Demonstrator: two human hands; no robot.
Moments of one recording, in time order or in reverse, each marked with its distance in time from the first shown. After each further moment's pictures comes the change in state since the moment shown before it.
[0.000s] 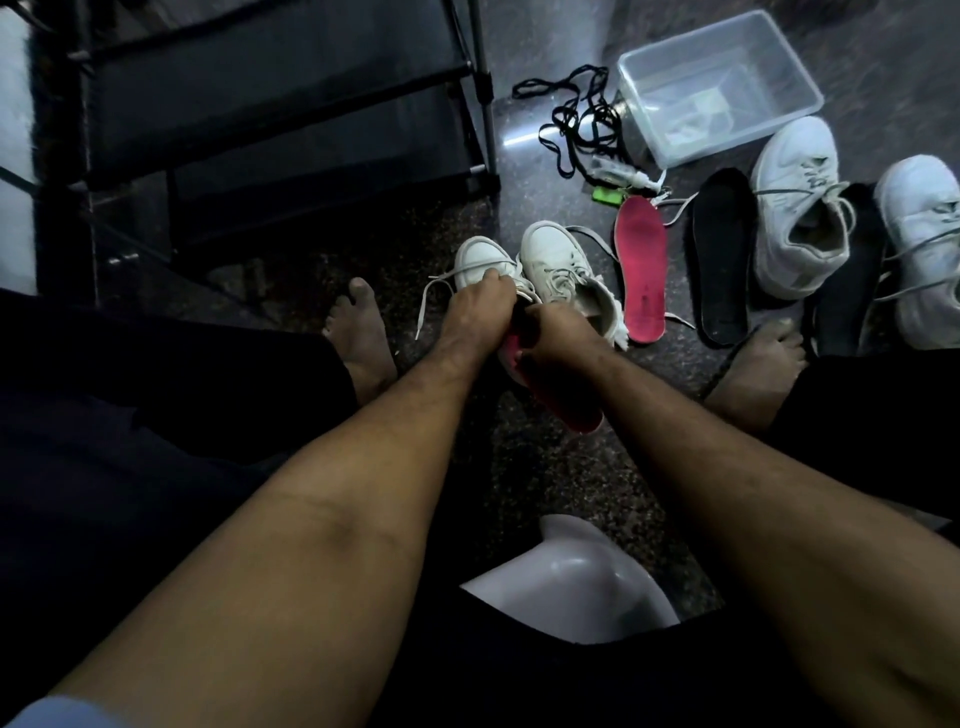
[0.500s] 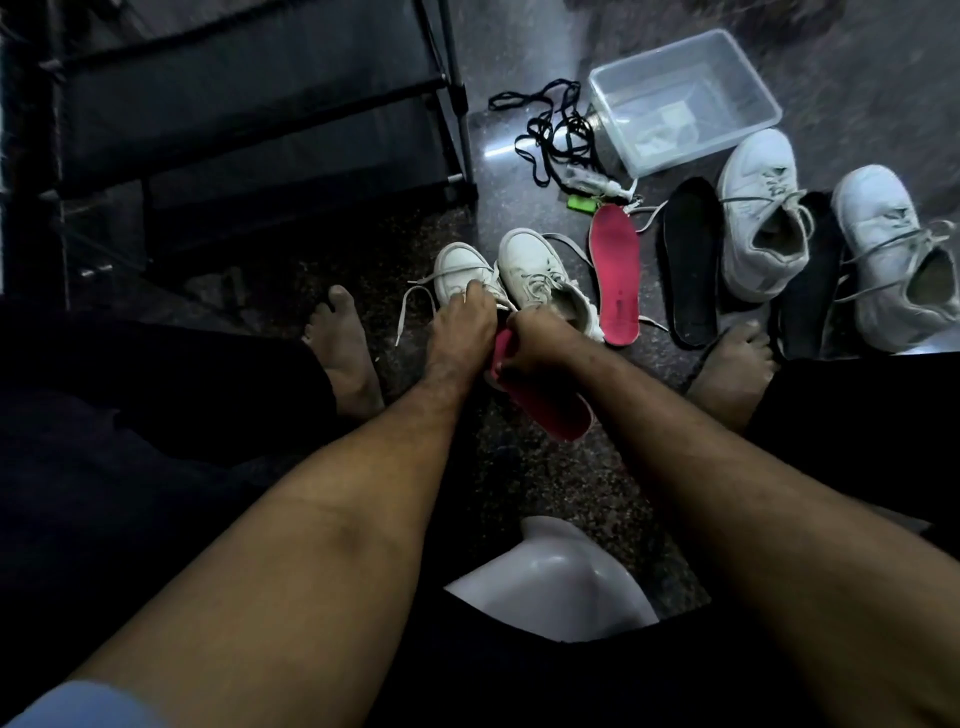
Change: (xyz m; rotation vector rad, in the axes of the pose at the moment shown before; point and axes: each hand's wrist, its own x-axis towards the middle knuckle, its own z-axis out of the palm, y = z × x) left_hand -0.019 0.008 0.026 0.197 0.169 0.003; right_hand -0.018 -0.016 -0.025 -0.208 -0.103 -0.039
